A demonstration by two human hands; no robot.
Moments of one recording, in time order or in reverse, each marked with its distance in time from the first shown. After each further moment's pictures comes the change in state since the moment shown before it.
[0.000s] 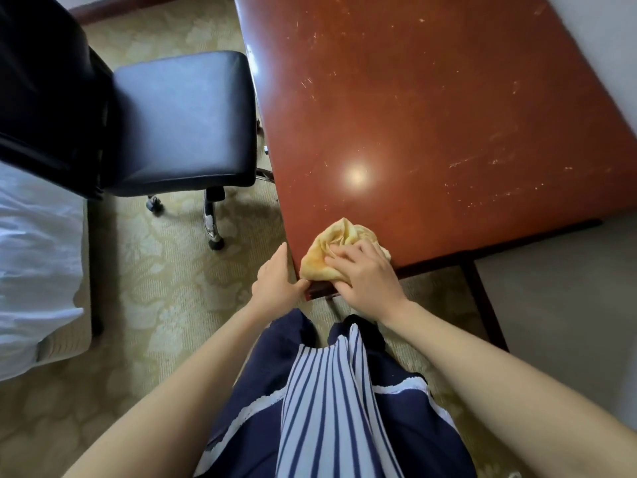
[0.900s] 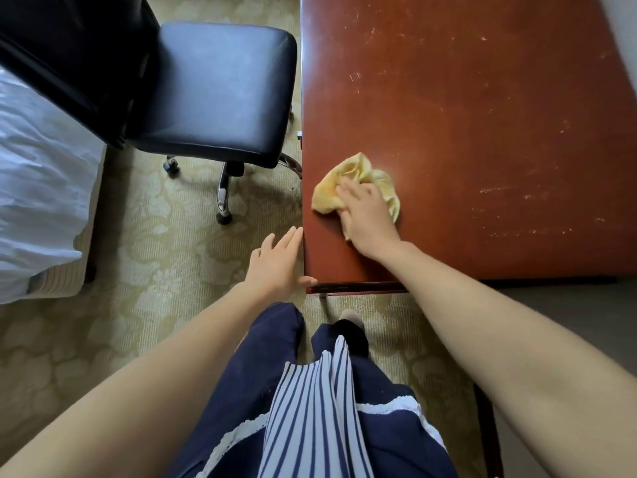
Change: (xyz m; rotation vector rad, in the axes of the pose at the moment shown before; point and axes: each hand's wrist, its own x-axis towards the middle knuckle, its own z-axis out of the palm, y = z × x) left_hand 0.003 -0.009 -0.003 0.425 -0.039 -0.016; right_hand 0.101 0.026 0.007 -0.072 -0.166 0.057
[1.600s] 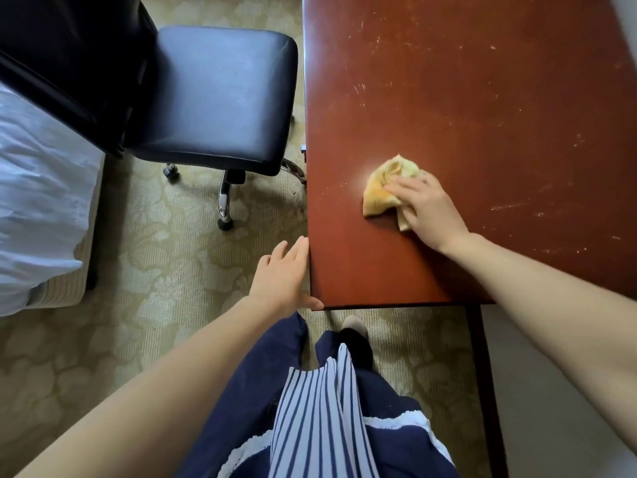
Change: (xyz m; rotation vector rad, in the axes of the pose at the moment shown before) left_hand 0.012 0.002 -0.014 0.083 0.008 0.089; right_hand 0.013 0.076 -0.051 -0.083 0.075 -0.110
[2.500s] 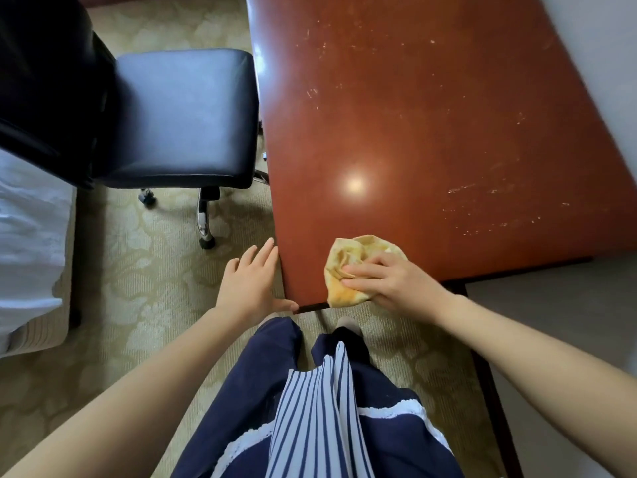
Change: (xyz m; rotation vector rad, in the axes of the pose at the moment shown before) left_hand -0.006 -0.006 0.002 0.245 0.046 0.022; right_hand -0.111 -0.031 0.015 0.085 -0.086 -0.434
